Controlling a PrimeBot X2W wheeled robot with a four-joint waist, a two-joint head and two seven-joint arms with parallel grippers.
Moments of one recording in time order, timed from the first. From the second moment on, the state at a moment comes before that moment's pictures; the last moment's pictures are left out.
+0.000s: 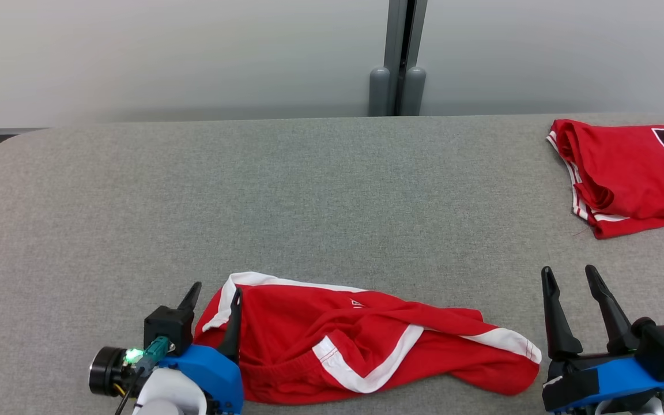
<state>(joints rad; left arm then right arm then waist) -0.16 0.17 -0.32 0.39 -0.25 -0.01 -0.07 -0.01 -0.05 -0.06 0.10 0.17 0.13 -0.19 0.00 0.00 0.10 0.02</state>
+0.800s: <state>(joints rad) -0.21 0.14 -0.35 0.61 -0.31 -0.06 -0.07 -0.02 -0.05 -0.06 0.12 0.17 0.13 -0.19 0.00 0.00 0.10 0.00</state>
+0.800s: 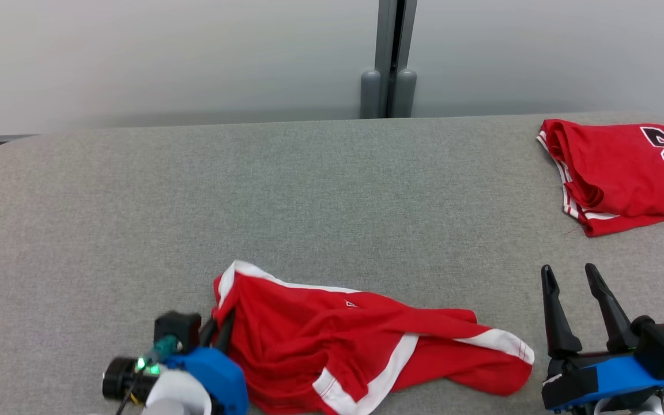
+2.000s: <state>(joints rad) -0.41 0.18 -0.22 0.55 -0.30 -0.03 -0.26 -0.05 -0.05 -0.10 0.14 0.17 0.13 -0.21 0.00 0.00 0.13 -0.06</state>
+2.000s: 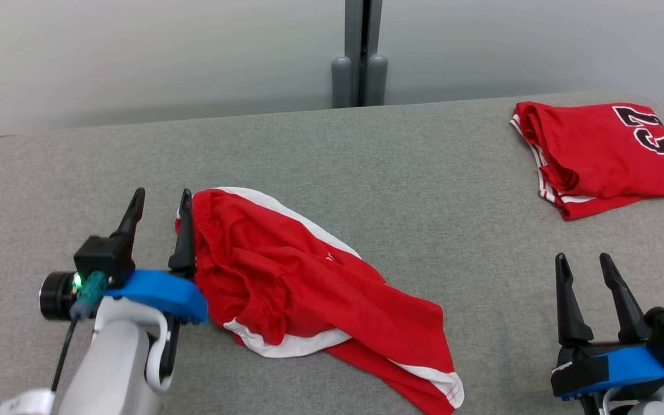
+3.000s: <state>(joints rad) -0.12 0.15 -0.29 0.31 -0.18 -0.11 -0.25 -0.01 -0.05 -0.07 0.14 0.17 0.13 -0.20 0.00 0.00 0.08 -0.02</state>
